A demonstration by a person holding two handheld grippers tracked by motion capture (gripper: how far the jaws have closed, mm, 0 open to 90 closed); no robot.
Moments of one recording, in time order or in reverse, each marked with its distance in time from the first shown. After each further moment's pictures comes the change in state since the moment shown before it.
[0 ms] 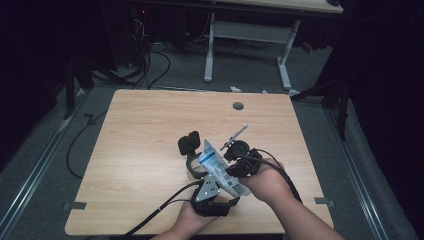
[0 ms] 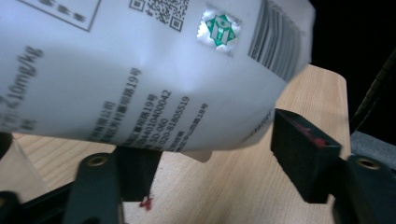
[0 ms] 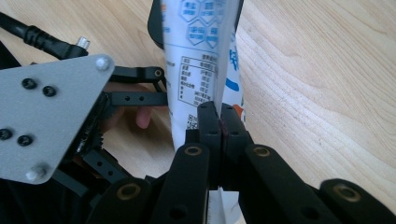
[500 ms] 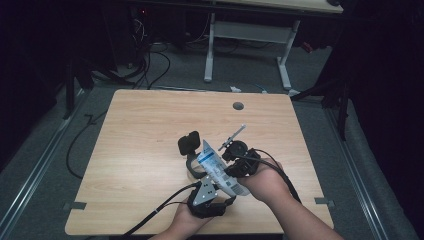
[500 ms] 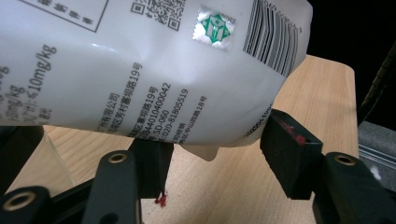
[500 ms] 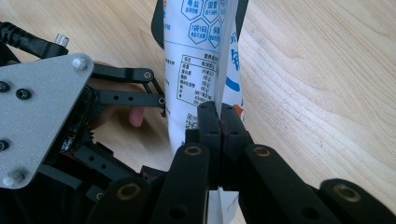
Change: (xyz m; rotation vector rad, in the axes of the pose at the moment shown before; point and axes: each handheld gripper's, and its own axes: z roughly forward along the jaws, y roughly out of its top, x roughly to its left) left arm -0.001 -0.001 -0.009 0.008 0.031 0.044; right arm 0.002 0.003 0.001 0.002 0.002 -0.012
